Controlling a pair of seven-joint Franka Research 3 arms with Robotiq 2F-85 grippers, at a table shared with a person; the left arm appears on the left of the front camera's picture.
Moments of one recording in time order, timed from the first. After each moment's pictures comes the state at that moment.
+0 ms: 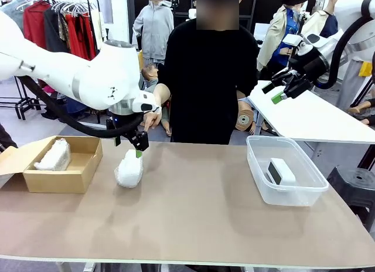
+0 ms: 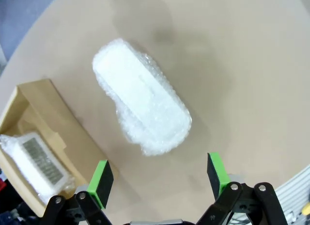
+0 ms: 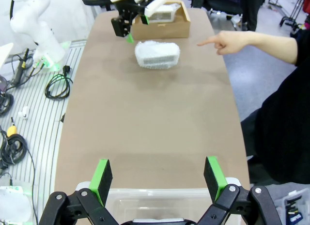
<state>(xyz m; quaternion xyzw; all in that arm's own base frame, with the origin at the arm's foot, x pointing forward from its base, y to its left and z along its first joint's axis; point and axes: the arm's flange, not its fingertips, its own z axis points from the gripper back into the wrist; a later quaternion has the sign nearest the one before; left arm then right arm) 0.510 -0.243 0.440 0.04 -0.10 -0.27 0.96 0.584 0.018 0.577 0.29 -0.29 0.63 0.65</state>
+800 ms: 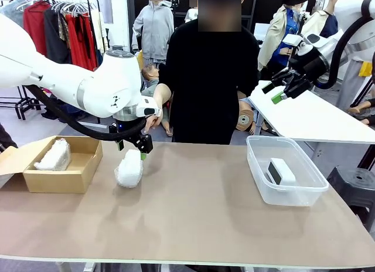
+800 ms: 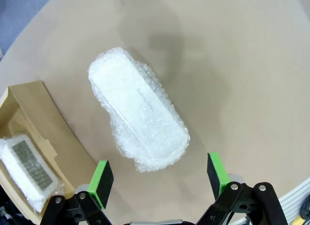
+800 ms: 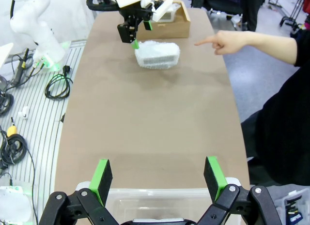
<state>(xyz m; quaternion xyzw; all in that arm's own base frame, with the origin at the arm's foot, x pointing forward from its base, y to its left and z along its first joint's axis) 0.518 -0.246 0.427 0.03 -0.11 -0.24 0.96 0.584 0.018 0.577 0.29 -0.29 0.63 0.65</state>
